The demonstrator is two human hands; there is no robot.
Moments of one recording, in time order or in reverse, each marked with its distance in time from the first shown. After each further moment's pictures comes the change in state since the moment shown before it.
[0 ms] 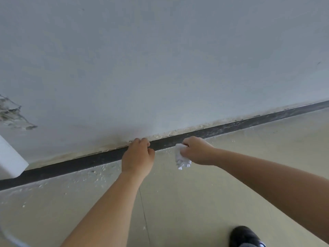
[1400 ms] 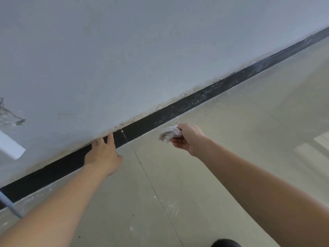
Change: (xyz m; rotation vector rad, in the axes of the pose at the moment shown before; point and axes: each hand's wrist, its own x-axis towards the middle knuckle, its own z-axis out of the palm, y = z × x) left_hand -0.039 -0.063 -0.041 0.625 -0.258 0.030; right_hand -0.050 0.019 0.077 1.302 0.306 0.326
